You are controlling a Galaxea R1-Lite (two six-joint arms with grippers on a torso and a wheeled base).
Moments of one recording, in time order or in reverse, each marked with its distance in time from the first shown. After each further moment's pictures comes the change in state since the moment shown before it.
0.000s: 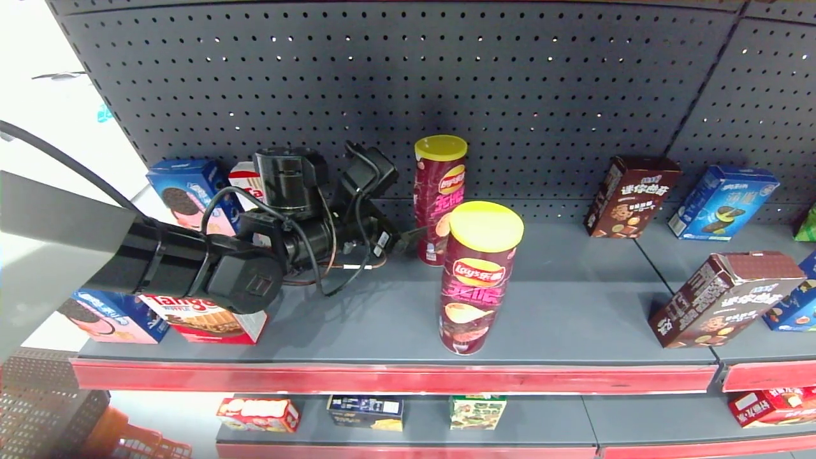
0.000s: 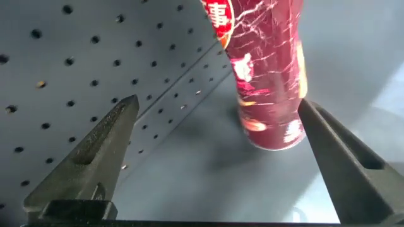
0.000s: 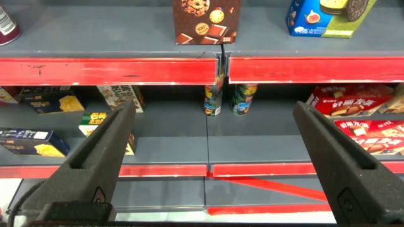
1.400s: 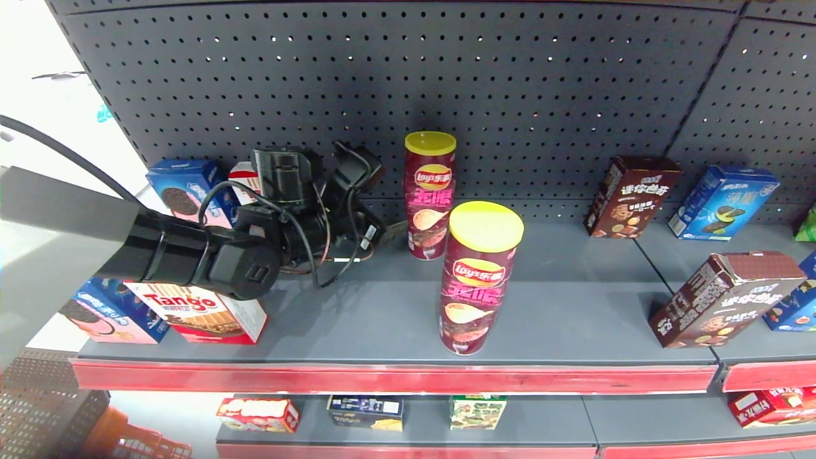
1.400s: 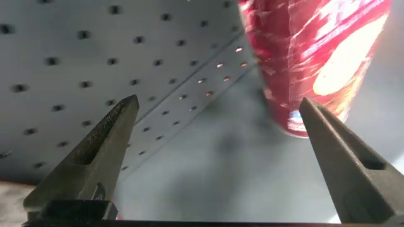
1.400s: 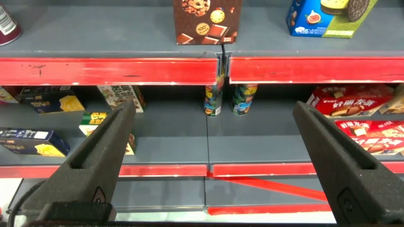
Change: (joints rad) left arm 0.047 0.024 -0.062 0.080 0.113 0.000; right arm 0.000 0.000 0.000 0.000 0.000 0.000
